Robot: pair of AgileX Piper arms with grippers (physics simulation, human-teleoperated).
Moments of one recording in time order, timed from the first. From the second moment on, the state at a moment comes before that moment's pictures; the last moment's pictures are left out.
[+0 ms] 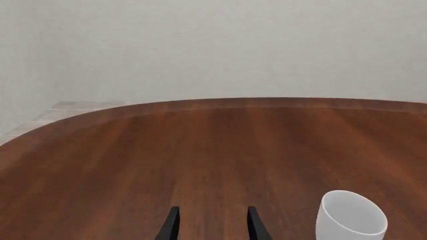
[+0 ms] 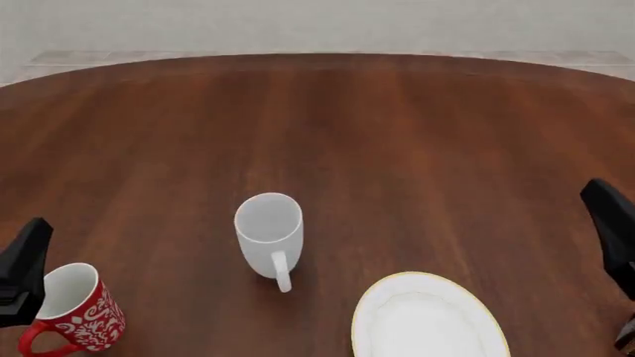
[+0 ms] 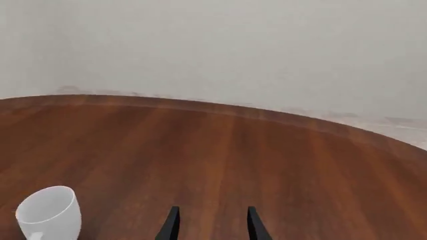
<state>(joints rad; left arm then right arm) 0.00 0.03 0.00 -0.02 0.00 0.16 0.16 -0.22 0.08 -0.04</state>
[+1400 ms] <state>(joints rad) 0.00 0.02 0.00 -0.02 0.00 0.70 0.84 -0.81 0.59 -0.02</state>
